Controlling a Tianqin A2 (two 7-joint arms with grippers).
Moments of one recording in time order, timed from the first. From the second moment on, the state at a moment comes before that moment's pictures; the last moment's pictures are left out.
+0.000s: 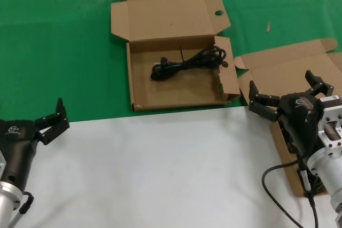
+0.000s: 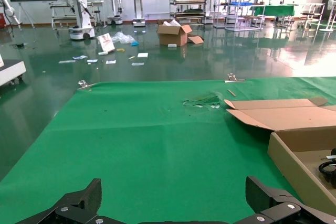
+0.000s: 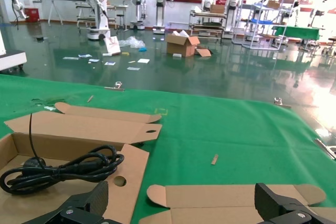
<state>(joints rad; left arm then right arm) 0.00 -0.30 1.60 -1.60 -1.80 0.00 0.00 0.04 0.30 -1.61 1.56 1.79 -0.04 -0.01</state>
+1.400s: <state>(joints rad) 0.00 -0.30 1.60 -1.60 -1.80 0.00 0.00 0.04 0.30 -1.61 1.56 1.79 -0.04 -0.01</state>
